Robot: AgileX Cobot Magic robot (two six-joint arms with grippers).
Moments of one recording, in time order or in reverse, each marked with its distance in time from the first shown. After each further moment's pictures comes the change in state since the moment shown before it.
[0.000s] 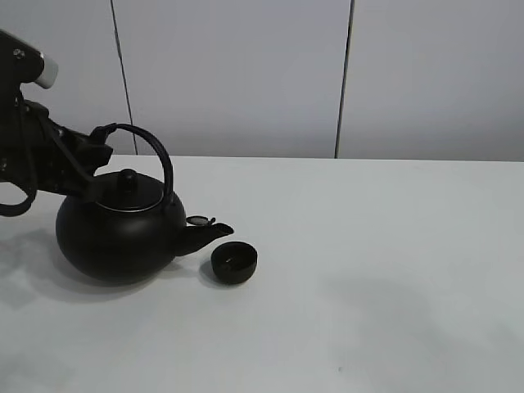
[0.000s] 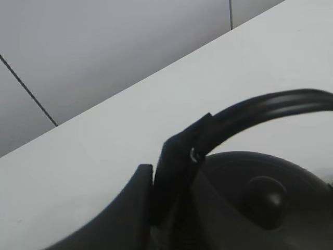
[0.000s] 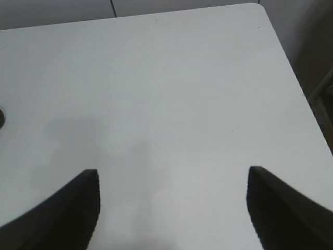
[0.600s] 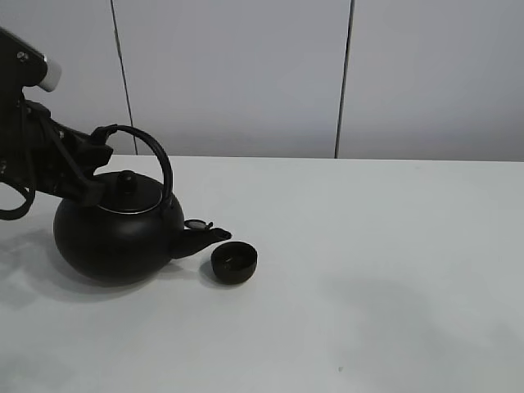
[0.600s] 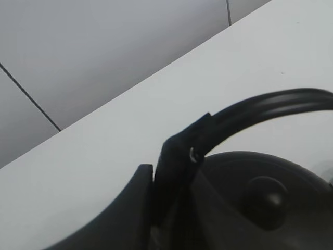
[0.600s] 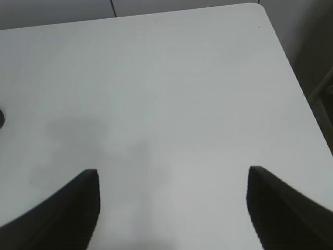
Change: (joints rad) left arm 0.000 0.000 0.000 0.002 0.000 0.053; right arm 0.000 0.000 0.000 -0.001 0.002 0.000
